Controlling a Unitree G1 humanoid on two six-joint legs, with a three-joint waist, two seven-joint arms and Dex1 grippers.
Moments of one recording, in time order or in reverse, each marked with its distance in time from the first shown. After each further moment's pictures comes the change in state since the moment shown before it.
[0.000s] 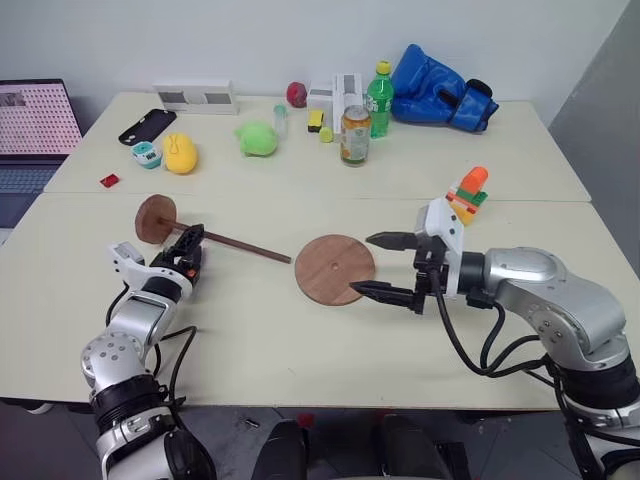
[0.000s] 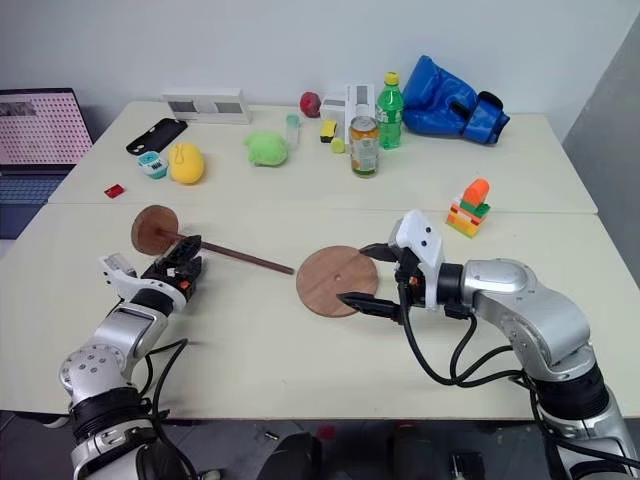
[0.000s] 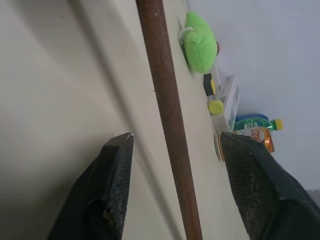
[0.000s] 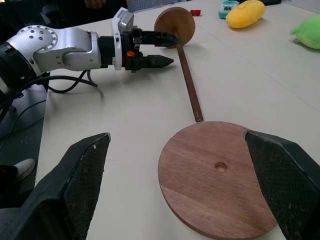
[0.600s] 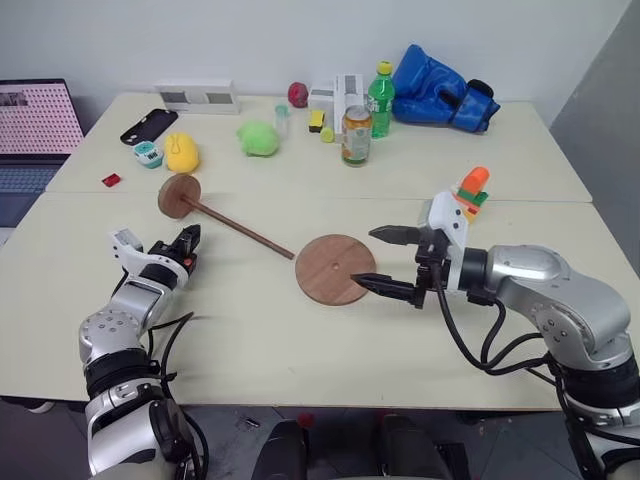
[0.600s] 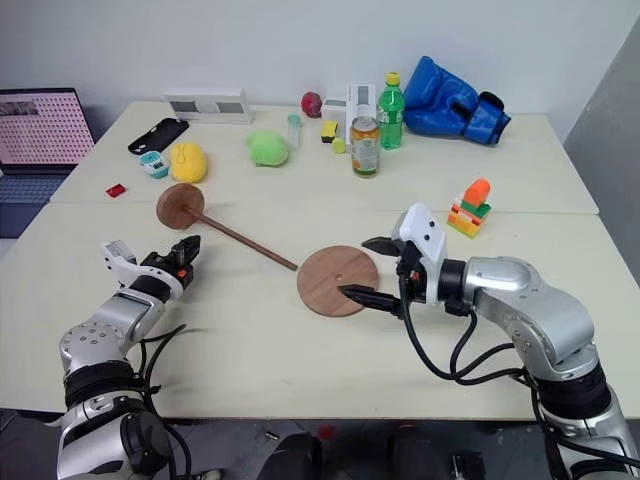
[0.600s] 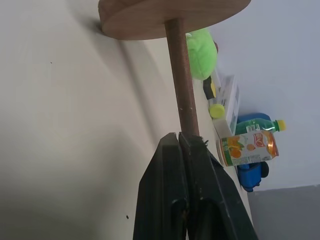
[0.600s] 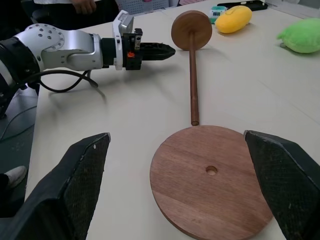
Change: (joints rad) left arm -0.131 0.099 -0.008 0.237 0.133 -0.014 -0.173; right arm 0.011 -0.004 -0.003 0.007 0.008 -0.019 -0.039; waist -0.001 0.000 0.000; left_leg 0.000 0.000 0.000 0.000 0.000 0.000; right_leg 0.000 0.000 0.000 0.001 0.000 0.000
